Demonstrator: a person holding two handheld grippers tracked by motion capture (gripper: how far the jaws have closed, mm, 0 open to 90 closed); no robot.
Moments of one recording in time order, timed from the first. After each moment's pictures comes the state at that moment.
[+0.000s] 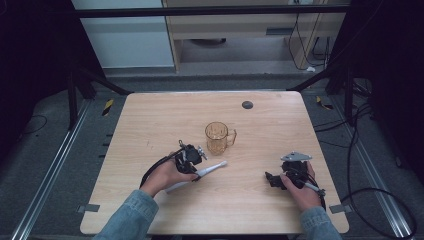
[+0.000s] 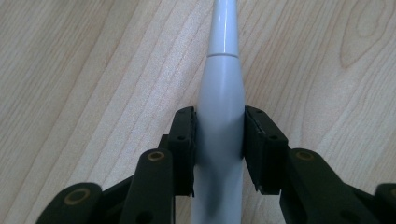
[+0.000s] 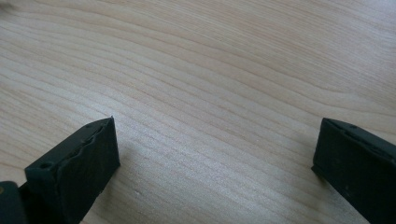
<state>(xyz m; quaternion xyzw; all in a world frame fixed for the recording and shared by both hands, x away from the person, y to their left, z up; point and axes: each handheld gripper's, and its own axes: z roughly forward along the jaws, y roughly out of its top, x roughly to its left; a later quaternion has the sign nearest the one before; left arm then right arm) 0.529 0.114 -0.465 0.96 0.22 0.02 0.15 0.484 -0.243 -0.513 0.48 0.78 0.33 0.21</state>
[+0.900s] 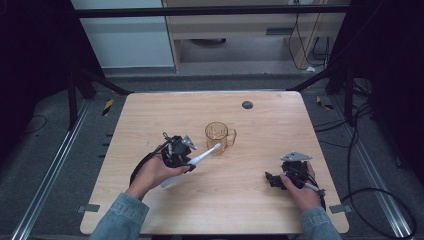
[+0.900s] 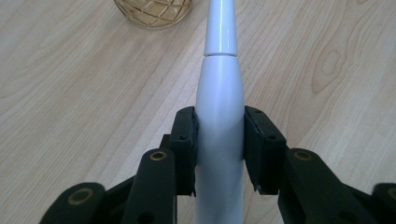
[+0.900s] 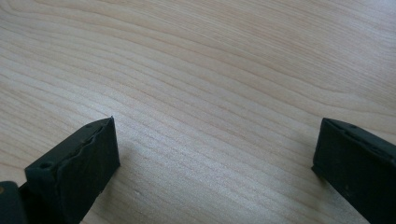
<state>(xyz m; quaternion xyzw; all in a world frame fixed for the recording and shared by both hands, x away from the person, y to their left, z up) 0.518 0.144 -0.412 0.94 0.24 0.07 0.23 0.484 -0.243 -0.513 0.49 0.78 0.33 0.21</state>
